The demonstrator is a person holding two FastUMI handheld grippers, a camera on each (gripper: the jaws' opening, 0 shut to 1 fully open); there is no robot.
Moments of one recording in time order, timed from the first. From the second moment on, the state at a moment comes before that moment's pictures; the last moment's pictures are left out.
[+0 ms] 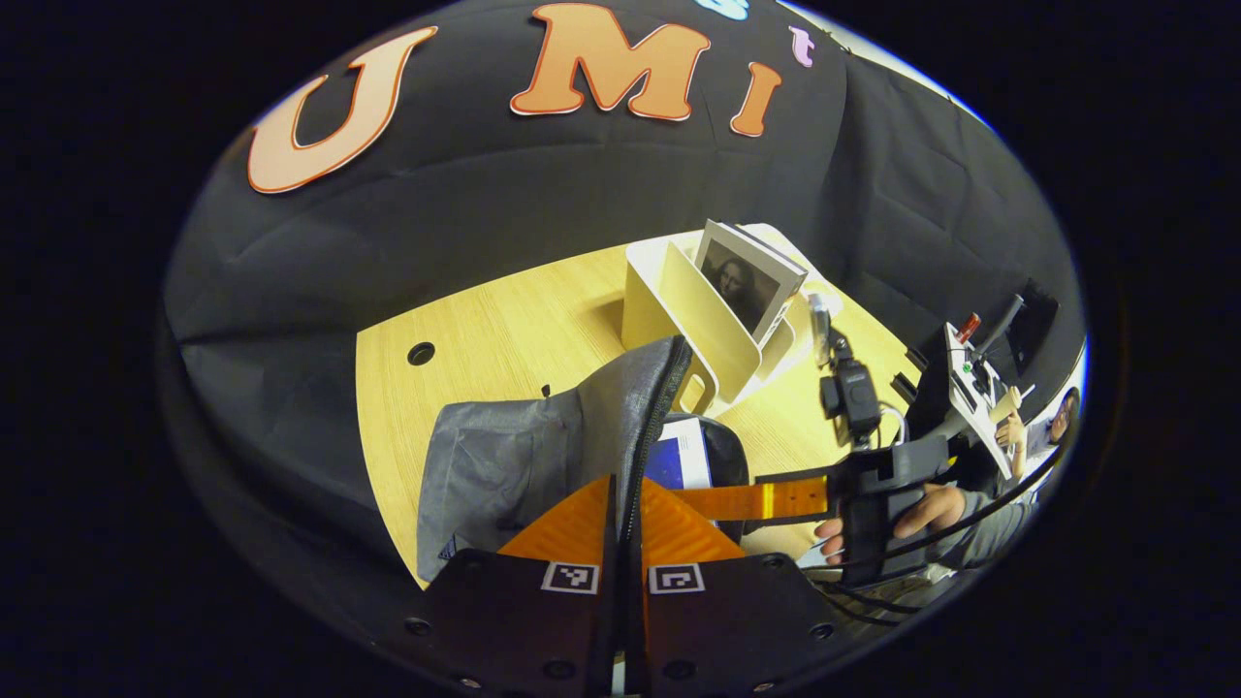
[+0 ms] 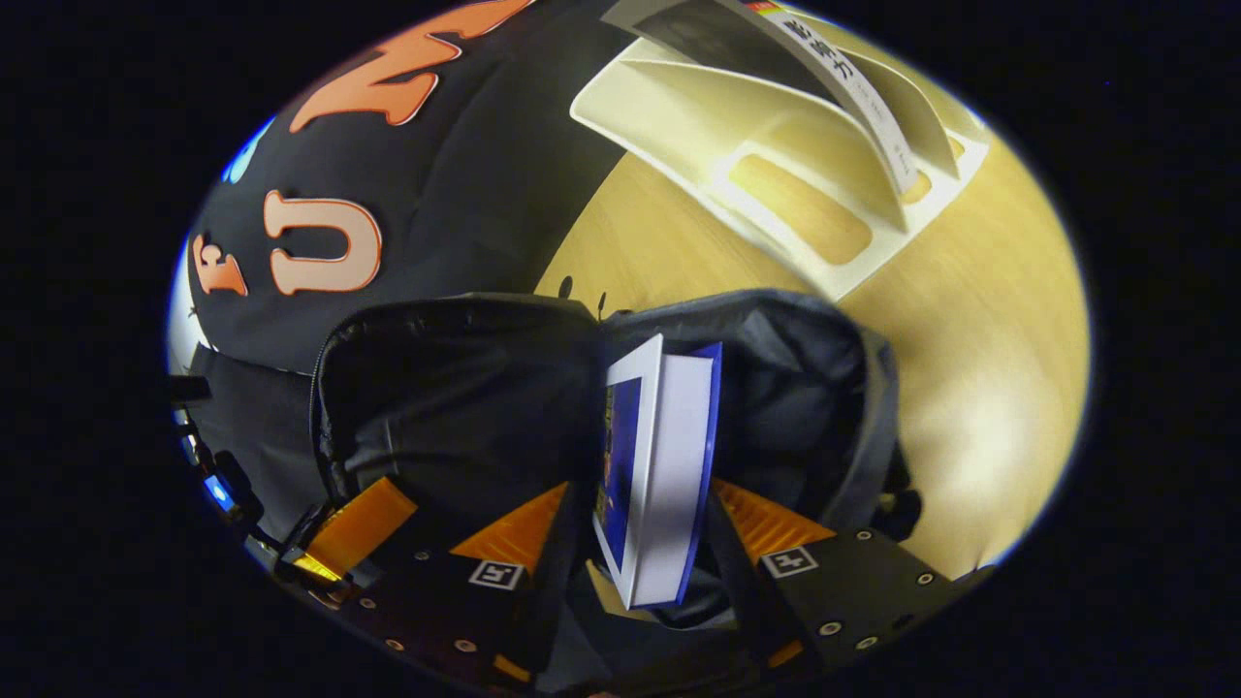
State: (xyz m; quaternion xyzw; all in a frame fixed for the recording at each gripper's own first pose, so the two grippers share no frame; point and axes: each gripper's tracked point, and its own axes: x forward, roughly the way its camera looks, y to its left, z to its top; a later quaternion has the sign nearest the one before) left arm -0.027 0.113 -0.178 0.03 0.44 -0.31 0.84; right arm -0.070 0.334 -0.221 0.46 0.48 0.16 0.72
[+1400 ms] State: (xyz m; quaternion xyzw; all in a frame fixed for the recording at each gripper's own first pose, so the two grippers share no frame) left arm -0.044 0.077 -0.218 0.00 0.50 -0.20 0.84; right arm 0.090 0.085 -0.132 0.11 0.54 0.14 0.82
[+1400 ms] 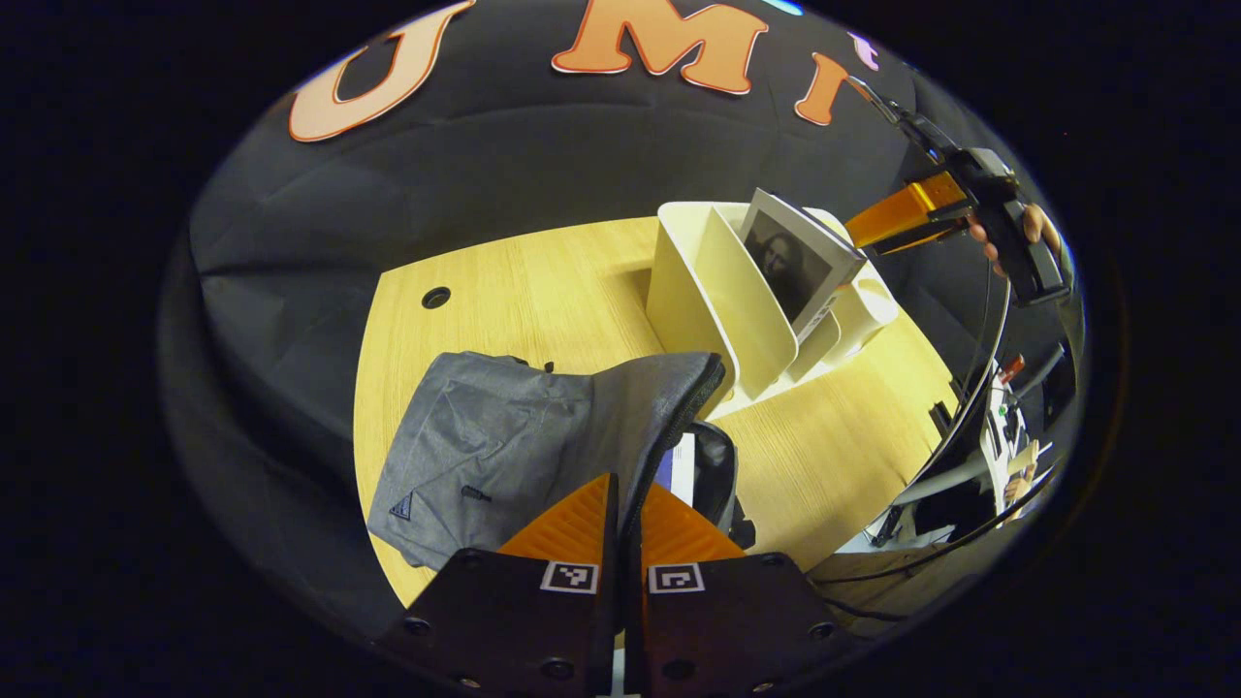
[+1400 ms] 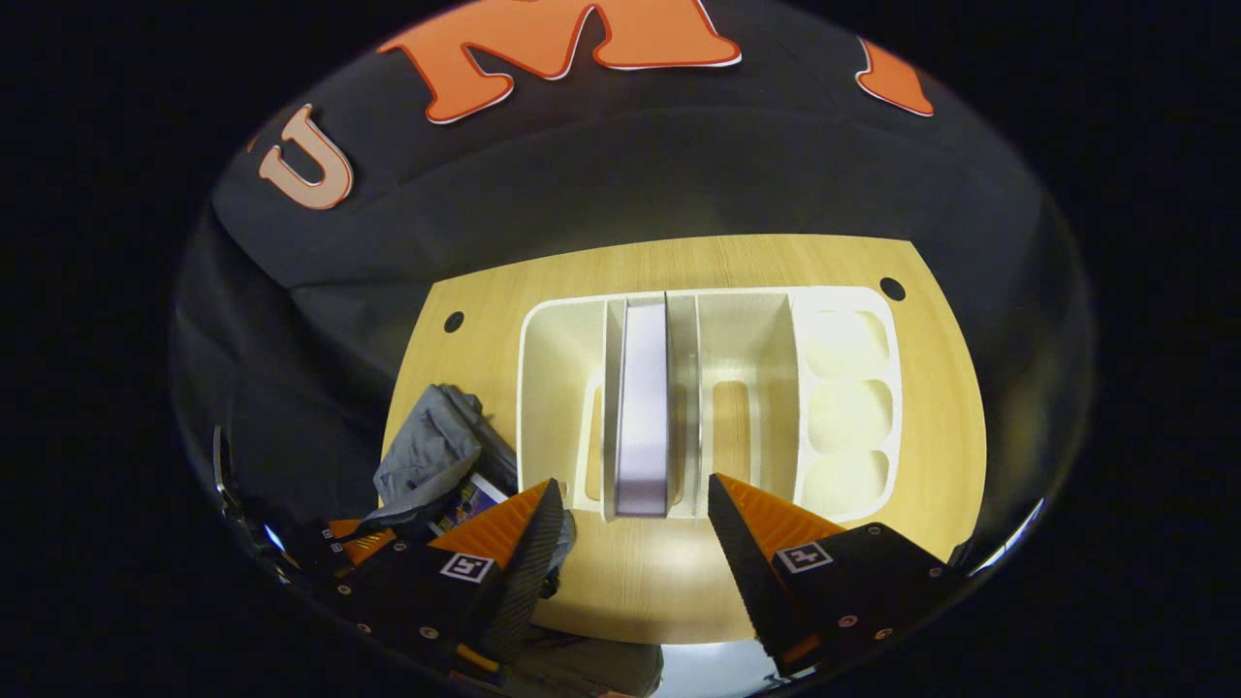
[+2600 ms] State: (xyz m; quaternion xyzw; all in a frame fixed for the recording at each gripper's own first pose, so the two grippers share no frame) left arm -0.053 0.075 -0.217 -0.02 0.51 -0.15 0.85; right arm 0.136 0.078 -0.147 0.14 0.57 0.10 0.80
